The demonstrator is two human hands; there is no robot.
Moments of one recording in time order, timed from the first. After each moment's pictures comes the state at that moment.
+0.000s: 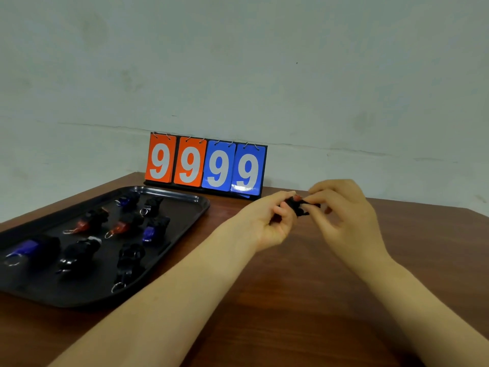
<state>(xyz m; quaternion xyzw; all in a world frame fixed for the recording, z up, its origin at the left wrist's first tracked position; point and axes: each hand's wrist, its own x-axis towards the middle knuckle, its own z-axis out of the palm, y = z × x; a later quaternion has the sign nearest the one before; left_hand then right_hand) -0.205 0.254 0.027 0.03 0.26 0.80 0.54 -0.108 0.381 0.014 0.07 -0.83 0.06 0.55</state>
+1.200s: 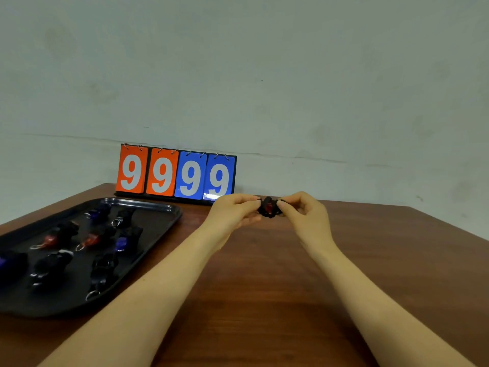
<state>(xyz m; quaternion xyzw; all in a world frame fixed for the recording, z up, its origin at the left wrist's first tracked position) -0.202 0.254 0.028 0.31 0.60 0.72 0.17 -0.106 0.382 0.019 -0.07 -0.75 0.46 0.46</state>
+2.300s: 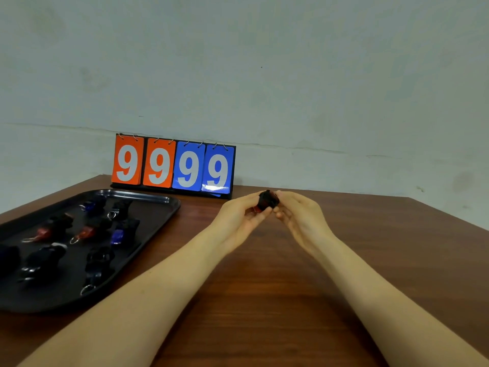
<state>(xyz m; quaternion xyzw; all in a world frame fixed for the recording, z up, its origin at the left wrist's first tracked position) -0.199 0.269 0.009 0.23 0.35 0.83 0.37 -0.115 0.383 0.012 -0.04 -0.64 0.70 0.32</state>
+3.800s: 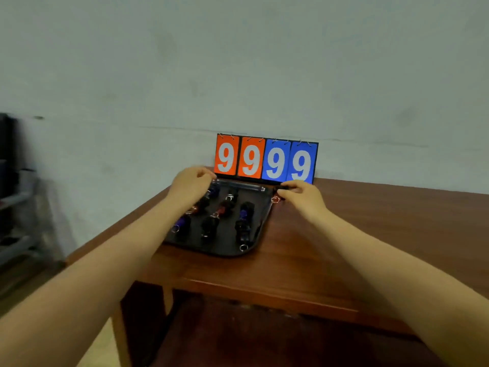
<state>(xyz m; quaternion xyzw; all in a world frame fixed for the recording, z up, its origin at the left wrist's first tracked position) -0.274 0.001 0.054 0.19 0.86 0.46 -0.11 -0.209 0.245 0.014 -0.11 -0.82 0.49 0.28</state>
